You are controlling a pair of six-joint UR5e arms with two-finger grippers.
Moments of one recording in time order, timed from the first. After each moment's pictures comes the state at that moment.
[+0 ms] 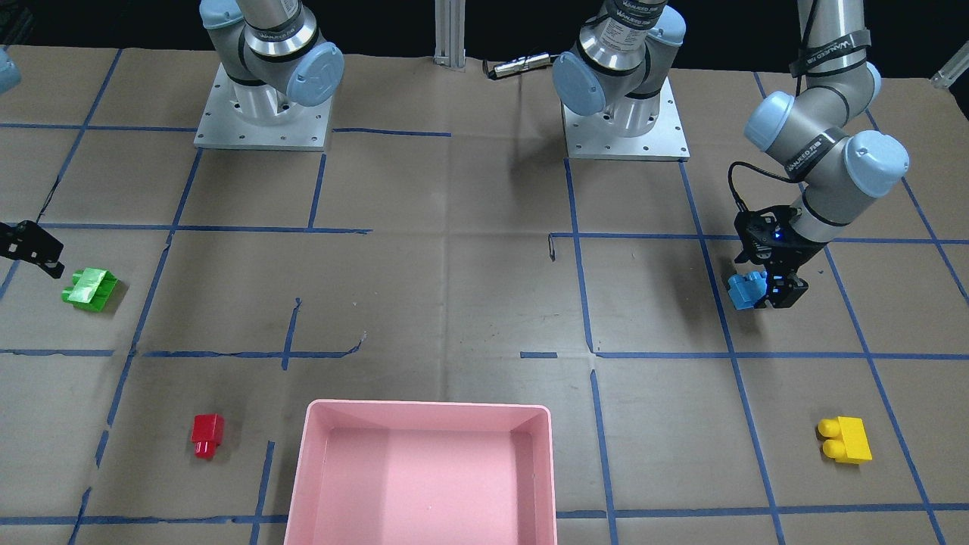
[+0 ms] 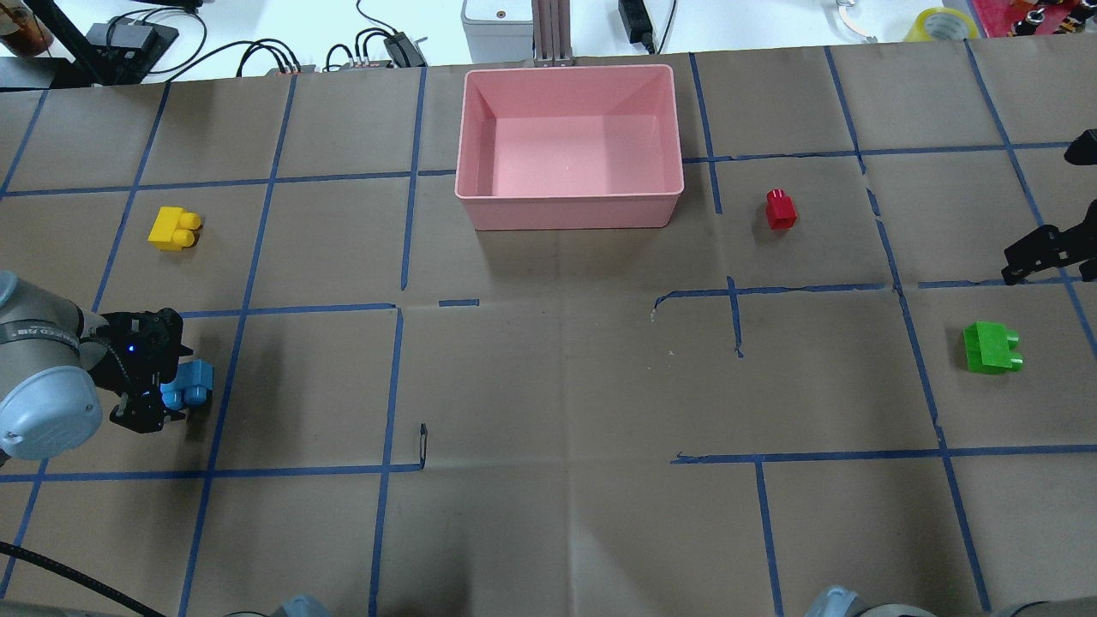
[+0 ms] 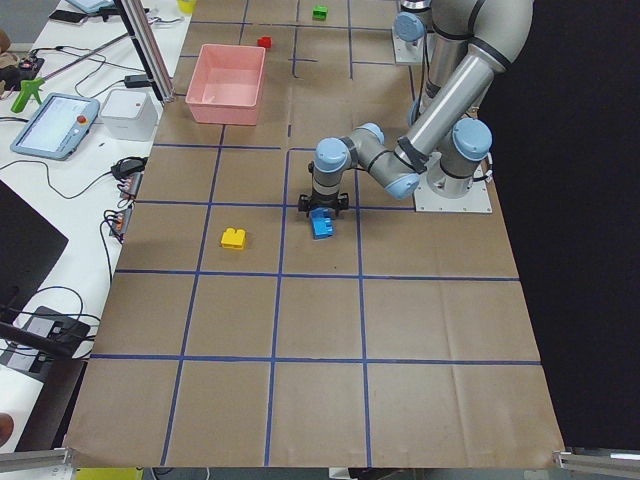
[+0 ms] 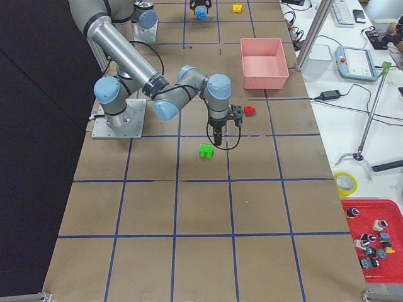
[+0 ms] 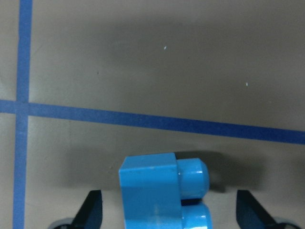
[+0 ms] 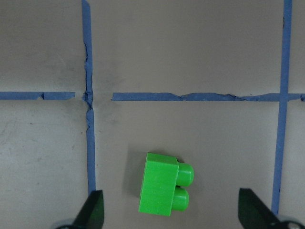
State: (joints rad) left arm -0.89 -1.76 -2.25 -0.71 1.51 2.16; right arm 0.91 -1.42 1.92 -2.10 -1.54 -0.67
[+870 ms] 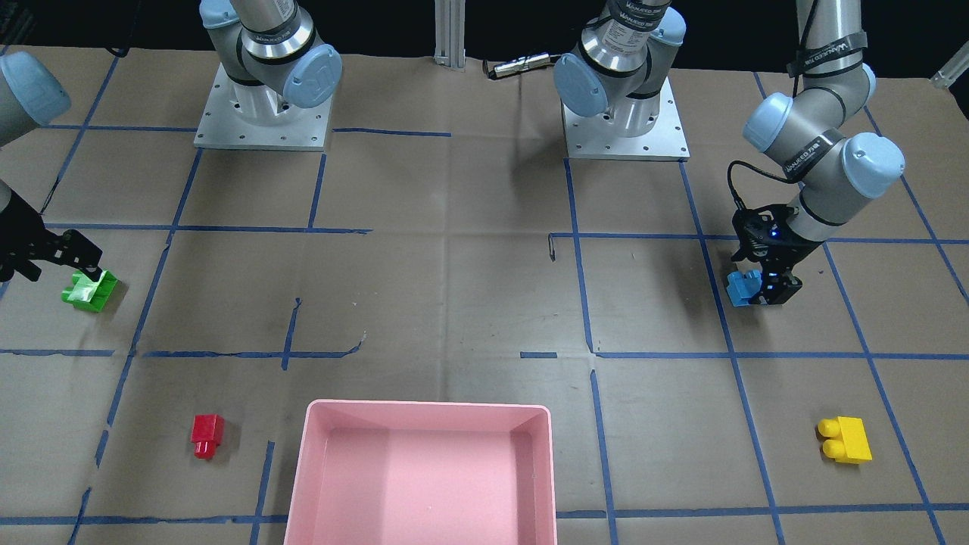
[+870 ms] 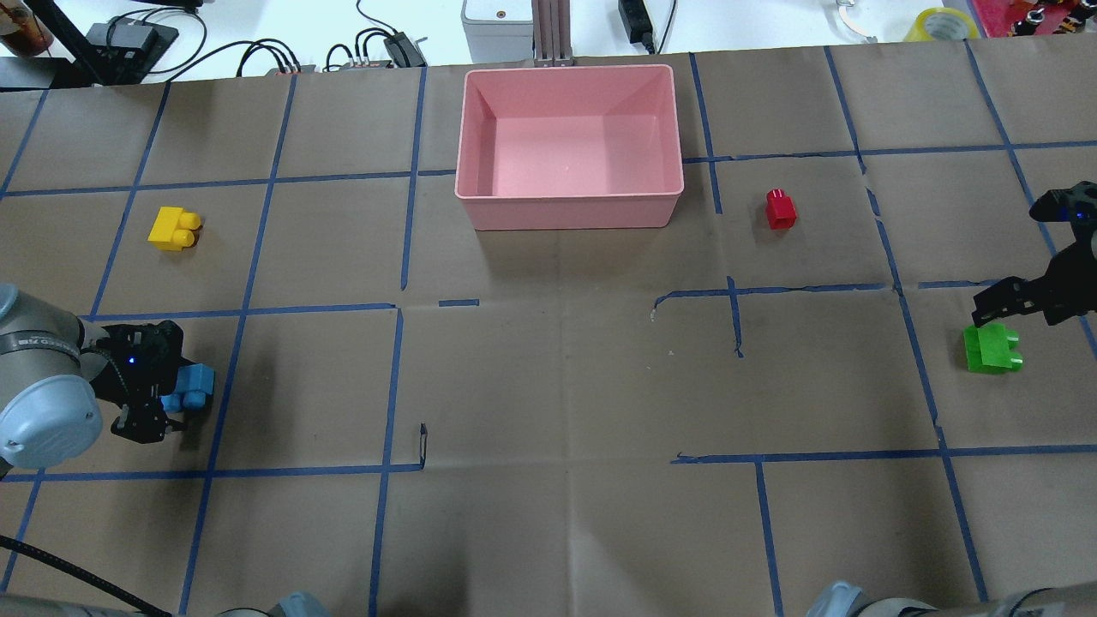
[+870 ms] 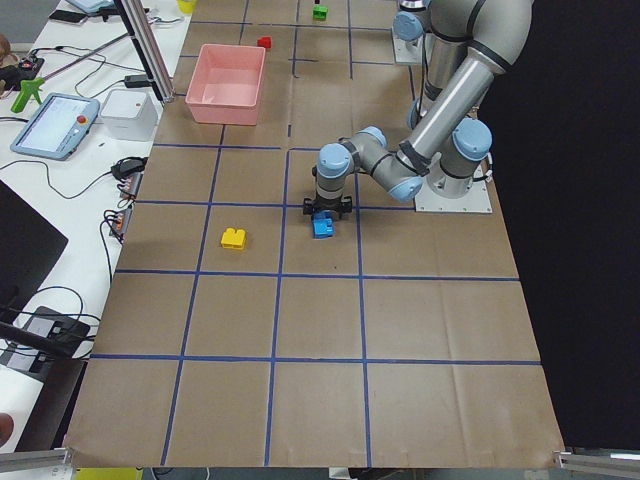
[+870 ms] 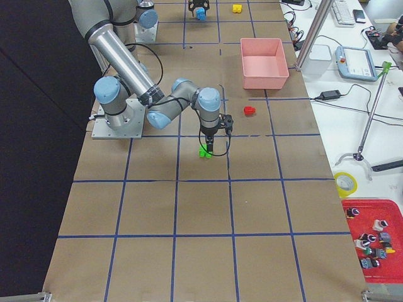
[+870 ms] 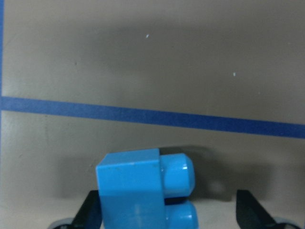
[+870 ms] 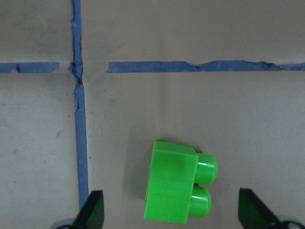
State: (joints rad) left arm -0.87 -1.76 -2.27 -0.70 1.51 2.19; right arm 0.87 -1.40 2.09 -2.27 -1.53 -0.69
